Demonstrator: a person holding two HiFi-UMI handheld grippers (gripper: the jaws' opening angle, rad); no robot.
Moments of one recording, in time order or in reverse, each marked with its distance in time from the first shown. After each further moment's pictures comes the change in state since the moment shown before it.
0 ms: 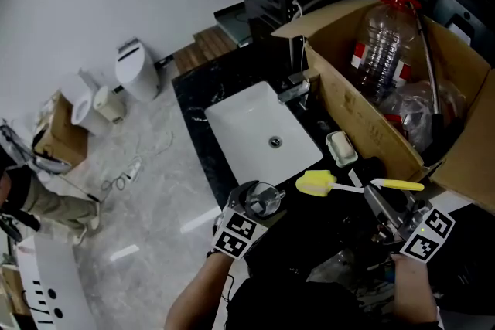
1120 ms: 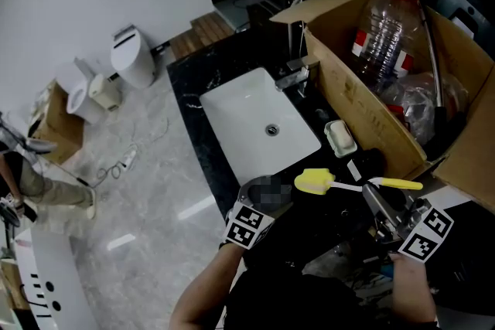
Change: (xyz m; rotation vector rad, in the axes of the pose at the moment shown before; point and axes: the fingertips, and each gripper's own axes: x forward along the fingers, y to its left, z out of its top) left arm 0.051 -0.016 -0.040 -0.127 -0.044 -0.026; right arm -0.005 -0.007 -0.020 0.035 0.047 -0.015
